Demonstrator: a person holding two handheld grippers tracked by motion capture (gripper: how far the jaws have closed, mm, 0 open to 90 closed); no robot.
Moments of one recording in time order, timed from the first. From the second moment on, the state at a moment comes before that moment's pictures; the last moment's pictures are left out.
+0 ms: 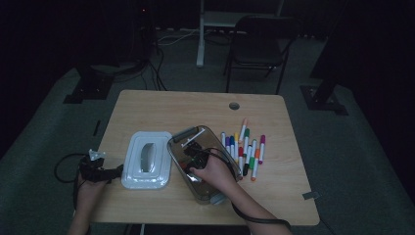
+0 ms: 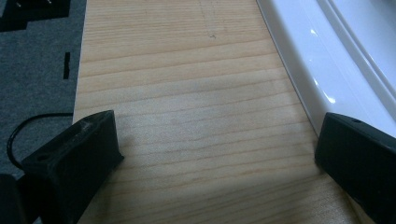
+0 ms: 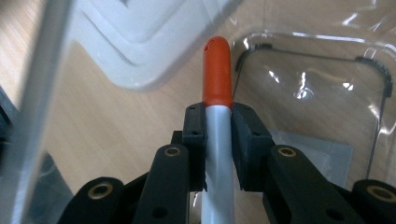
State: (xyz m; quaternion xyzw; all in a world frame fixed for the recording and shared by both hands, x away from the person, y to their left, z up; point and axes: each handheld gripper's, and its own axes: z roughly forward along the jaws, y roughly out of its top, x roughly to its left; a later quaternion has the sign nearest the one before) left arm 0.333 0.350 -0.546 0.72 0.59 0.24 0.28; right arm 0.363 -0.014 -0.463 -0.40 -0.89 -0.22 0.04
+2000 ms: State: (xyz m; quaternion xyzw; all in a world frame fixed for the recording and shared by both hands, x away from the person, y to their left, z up) left arm 0.333 0.350 -0.546 0.72 0.59 0.24 0.28; right arm 0.355 -0.193 -0.403 -0.48 -0.72 -0.45 -0.22
